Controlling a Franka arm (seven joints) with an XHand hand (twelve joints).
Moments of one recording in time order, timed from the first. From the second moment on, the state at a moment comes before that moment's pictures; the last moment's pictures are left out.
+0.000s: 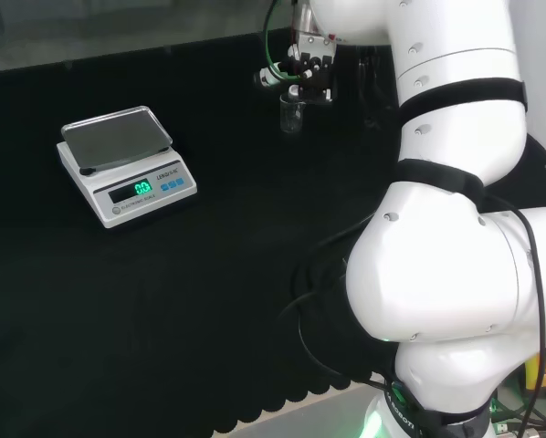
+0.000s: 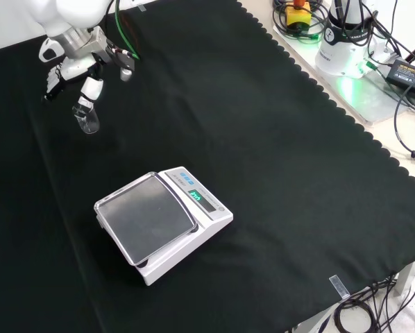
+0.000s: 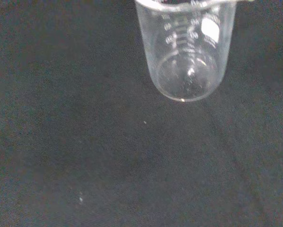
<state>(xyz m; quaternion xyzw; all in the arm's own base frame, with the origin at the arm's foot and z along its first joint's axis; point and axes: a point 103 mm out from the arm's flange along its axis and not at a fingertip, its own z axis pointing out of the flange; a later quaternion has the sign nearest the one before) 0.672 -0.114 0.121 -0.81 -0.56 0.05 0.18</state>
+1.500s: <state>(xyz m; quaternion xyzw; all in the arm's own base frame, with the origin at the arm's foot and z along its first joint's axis) 0.661 -0.117 0.078 -0.81 -0.55 0.10 0.16</state>
